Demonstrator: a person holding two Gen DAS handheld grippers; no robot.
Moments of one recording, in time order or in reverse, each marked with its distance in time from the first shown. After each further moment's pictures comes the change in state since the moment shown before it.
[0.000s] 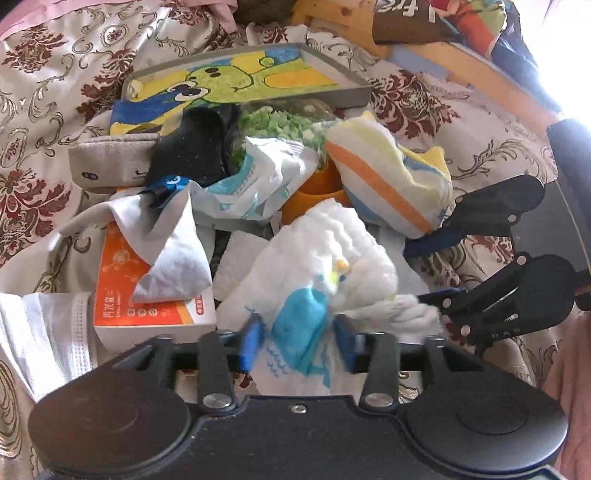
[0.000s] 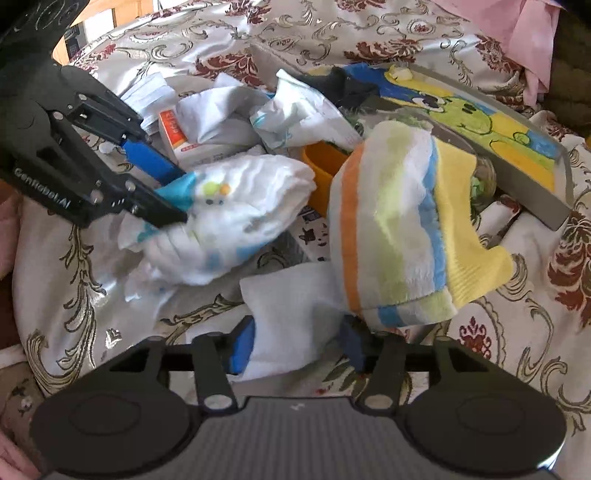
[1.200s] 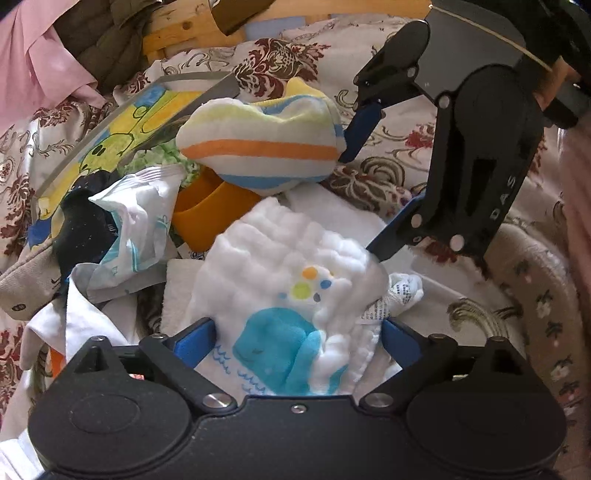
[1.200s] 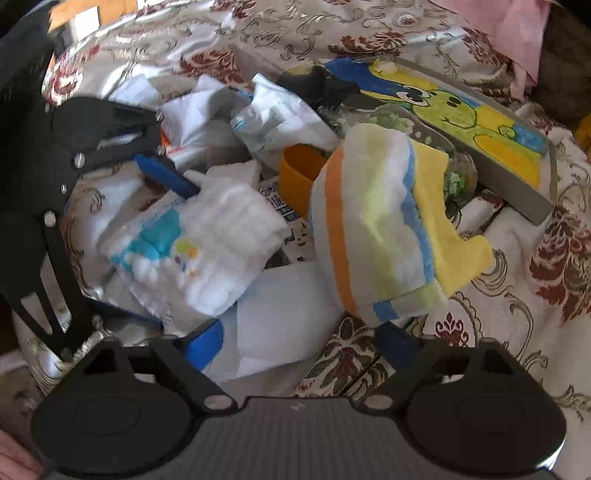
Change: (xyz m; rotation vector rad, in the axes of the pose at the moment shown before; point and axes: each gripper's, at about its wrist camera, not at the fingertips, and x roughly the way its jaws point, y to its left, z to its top) left arm 0.033 -0.051 -0.013 0.549 -0.010 -0.002; right arm -0.006 -0.004 0.006 -0.006 0.036 -0.061
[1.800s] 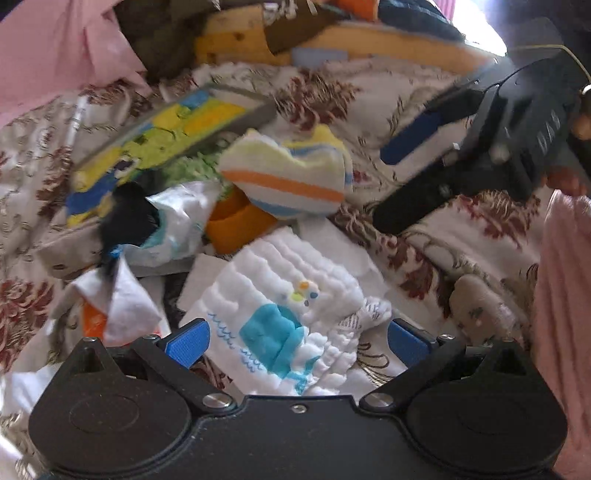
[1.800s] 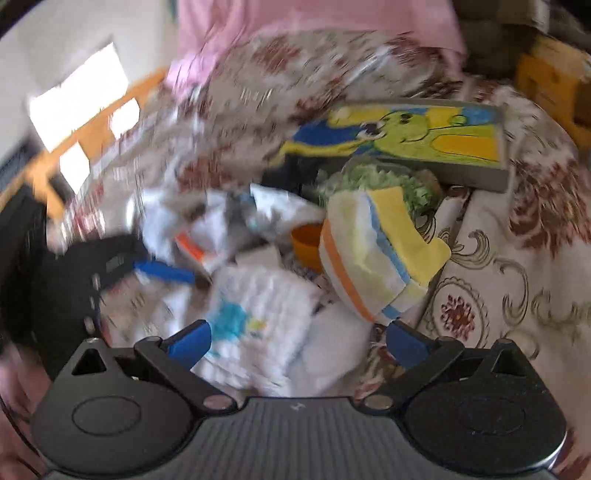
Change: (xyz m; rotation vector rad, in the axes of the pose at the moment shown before) left arm -0.049 -0.005 0.004 -0.180 -0.043 0.017; right arm -0.063 -0.022 -0.002 0.319 -0.156 0.144
